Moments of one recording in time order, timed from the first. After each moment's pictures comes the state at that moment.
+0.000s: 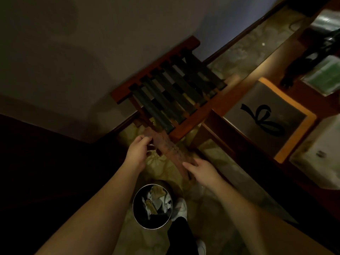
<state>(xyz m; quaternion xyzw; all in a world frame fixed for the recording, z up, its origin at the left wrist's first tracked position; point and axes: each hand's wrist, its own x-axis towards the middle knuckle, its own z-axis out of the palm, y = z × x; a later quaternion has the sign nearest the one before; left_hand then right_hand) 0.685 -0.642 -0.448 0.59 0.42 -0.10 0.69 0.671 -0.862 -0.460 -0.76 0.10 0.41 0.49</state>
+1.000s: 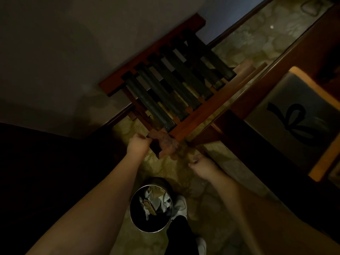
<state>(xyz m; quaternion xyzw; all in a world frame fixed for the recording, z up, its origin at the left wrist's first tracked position) 0.736 -0.614 -0.540 0.76 0.43 -0.23 0.43 0.718 -0.847 -0.569 -0.81 0.15 0.48 0.31</state>
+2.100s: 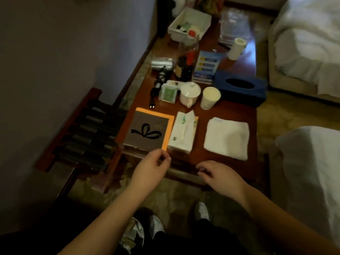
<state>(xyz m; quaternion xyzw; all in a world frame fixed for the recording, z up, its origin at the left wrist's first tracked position) 0.637 -0.892 -0.202 0.87 -0.13 -0.26 0.40 0.553 -1.106 -0.220 -0.93 0.10 0.24 0.27</state>
